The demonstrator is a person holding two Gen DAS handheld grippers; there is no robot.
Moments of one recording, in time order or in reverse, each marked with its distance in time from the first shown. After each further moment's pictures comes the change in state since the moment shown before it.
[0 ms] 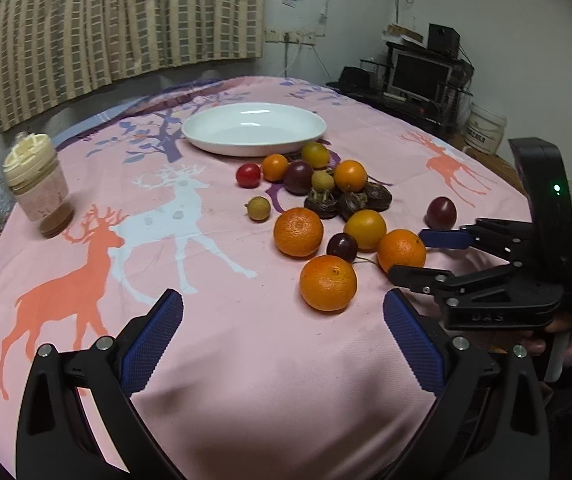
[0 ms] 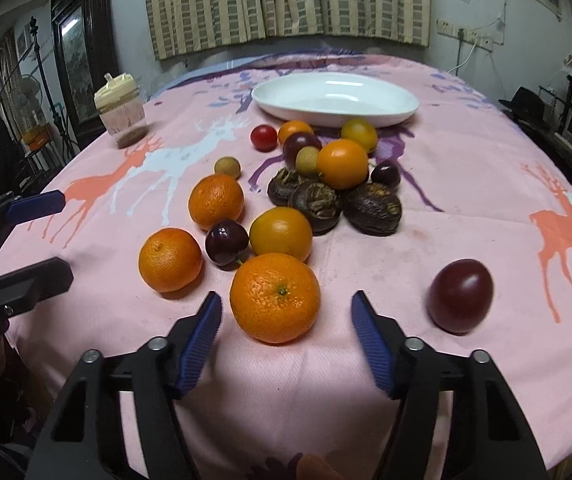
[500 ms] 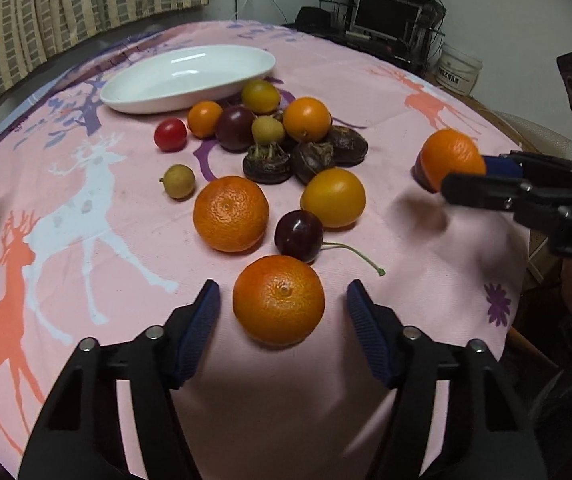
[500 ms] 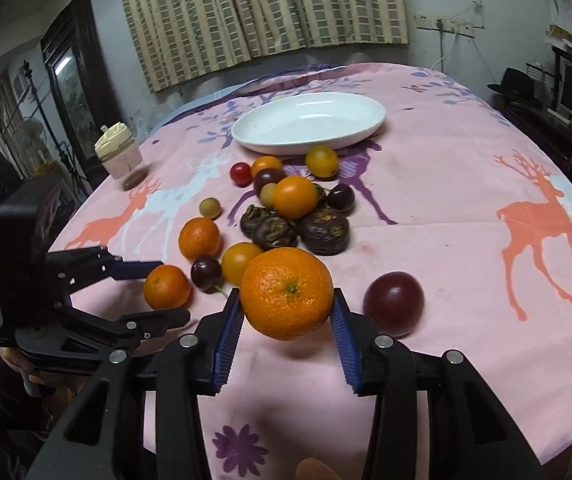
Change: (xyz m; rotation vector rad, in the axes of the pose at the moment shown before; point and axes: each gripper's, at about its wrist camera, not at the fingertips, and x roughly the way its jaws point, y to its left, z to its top) left arm 0.078 -0.028 0.016 0.101 0.215 -0.116; right arm -0.046 -0.051 0.008 0.118 -0.054 0.057
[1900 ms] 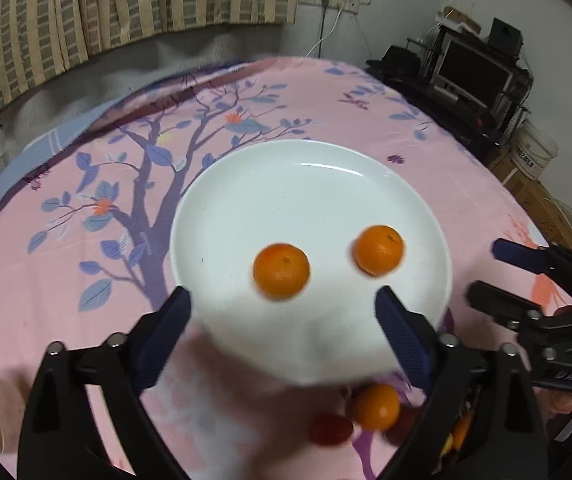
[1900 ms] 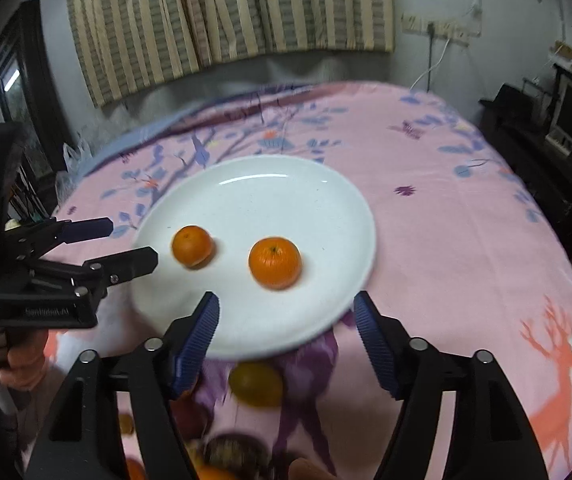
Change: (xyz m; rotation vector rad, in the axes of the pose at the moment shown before) left arm 0.049 0.146 0.205 -0.191 -0.062 0.117; right arm 0.114 -0.036 0.184 0.010 0.001 -0.141
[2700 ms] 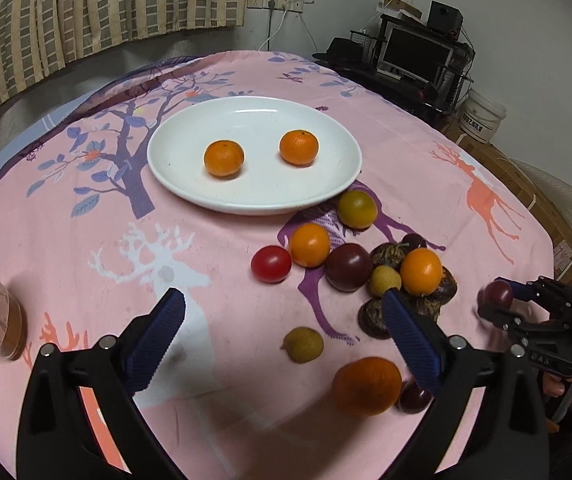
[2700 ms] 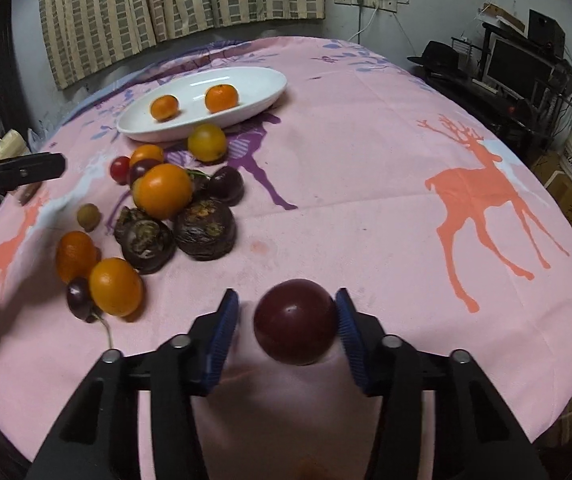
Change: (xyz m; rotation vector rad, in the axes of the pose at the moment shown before) left arm -0.060 -0.020 -0.115 0.106 -0.014 -0.123; right arm -0.068 -0.004 -0.182 0.087 0.076 -0.206
